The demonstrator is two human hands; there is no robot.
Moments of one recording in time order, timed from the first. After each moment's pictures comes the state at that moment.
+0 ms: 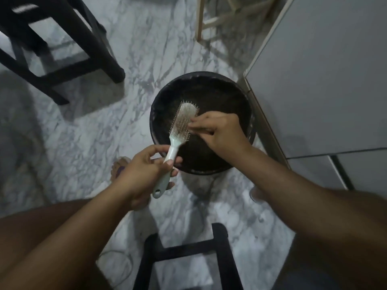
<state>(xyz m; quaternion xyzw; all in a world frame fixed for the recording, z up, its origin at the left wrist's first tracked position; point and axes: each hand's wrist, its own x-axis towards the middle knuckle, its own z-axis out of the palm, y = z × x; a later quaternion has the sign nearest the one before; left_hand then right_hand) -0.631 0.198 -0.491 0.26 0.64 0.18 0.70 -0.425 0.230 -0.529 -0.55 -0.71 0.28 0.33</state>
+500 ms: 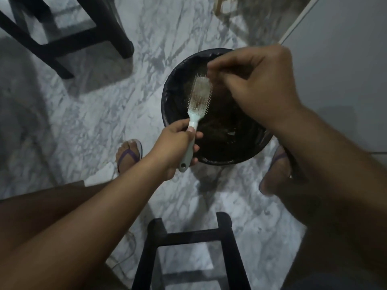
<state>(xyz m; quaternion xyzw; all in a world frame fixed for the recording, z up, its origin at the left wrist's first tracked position) -0.606 0.225 -0.526 0.24 0.65 0.19 0.70 -0.433 0.274 -0.469 -0.57 -0.67 0.28 0.39</state>
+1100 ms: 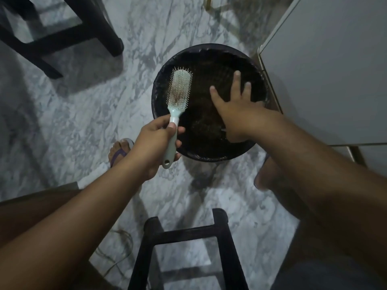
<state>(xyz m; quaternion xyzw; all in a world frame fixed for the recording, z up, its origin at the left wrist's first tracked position) -0.620 0.223 -0.537 0.24 0.66 0.22 0.67 -0.425 0.266 -0.522 -0.63 -0.66 0.28 -0.28</state>
